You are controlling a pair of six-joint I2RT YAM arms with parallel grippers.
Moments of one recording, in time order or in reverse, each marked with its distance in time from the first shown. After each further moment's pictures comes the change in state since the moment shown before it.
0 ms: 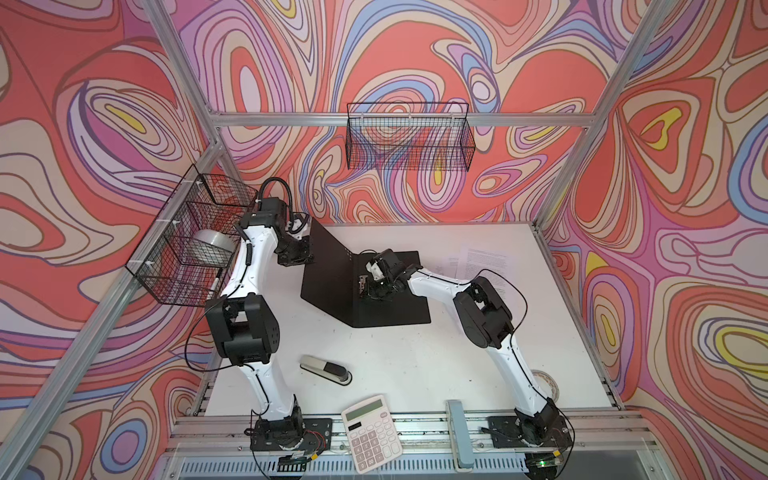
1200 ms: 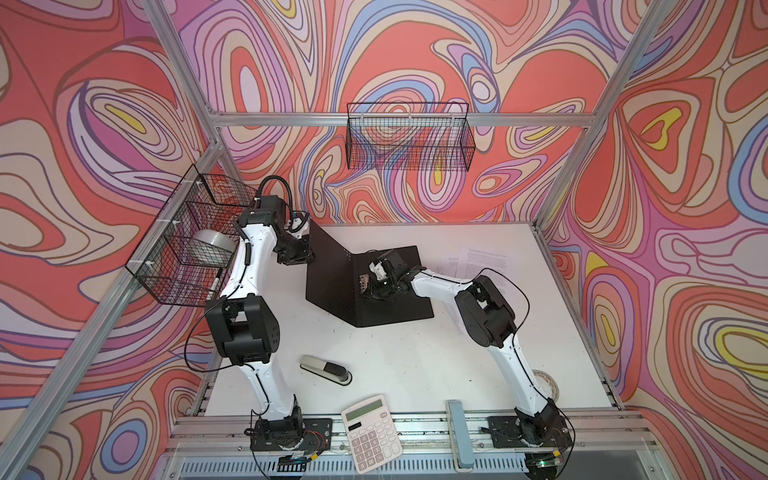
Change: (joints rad) left arm -0.001 0.008 0.039 -0.050 0.023 0.023; right arm -0.021 -0.013 -0.064 0.080 -0.043 0.053
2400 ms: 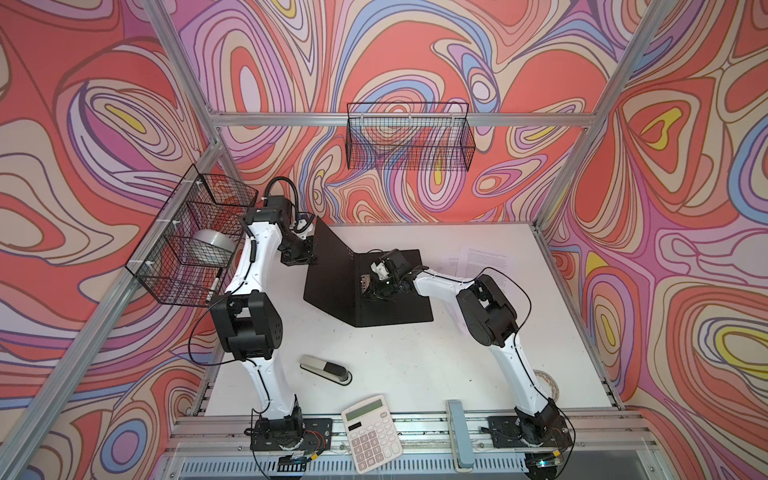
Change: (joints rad) left arm -0.027 0.034 0.034 -0.037 -0.035 0.007; right arm -0.014 -0.013 -0.025 0.005 -0.035 -0.016
